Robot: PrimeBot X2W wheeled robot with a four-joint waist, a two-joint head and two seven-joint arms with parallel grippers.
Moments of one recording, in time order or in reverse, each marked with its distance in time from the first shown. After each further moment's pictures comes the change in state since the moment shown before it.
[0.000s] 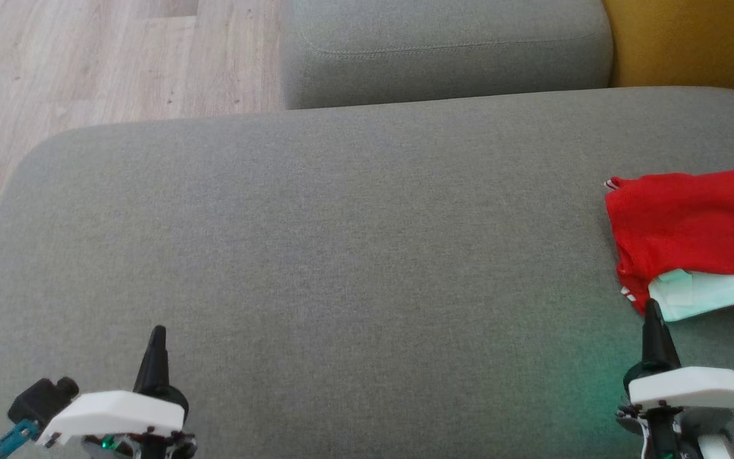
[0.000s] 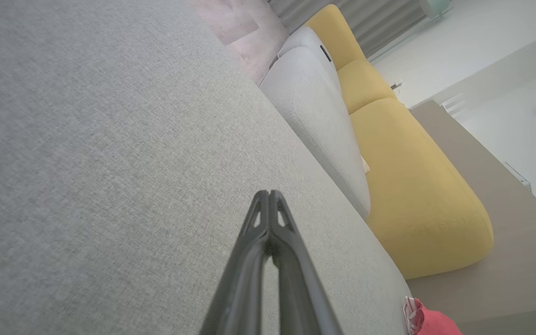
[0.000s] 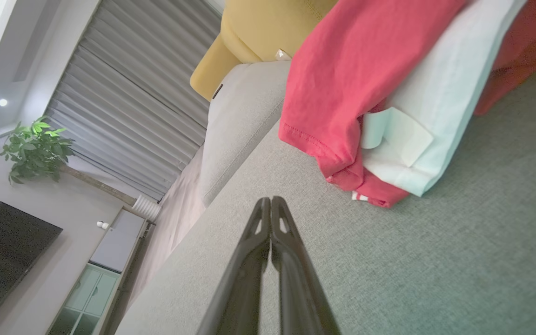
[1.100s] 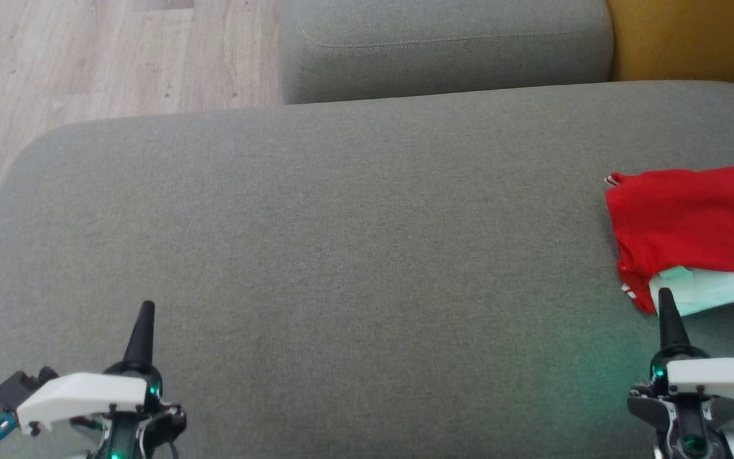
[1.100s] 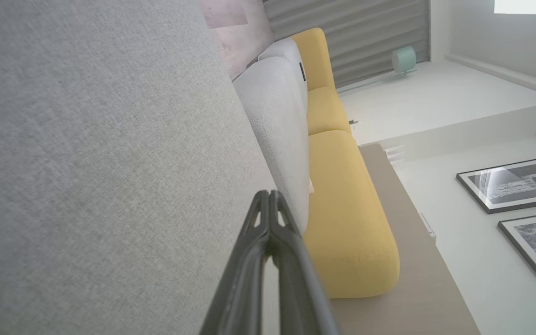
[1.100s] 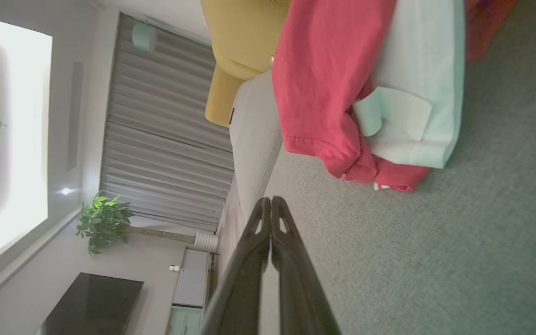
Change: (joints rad) left arm -0.051 0.000 0.054 0.006 -0.325 -0.044 0.088; right arm -0.015 0.000 -0.036 -0.041 0.362 0.000 0.090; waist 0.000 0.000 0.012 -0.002
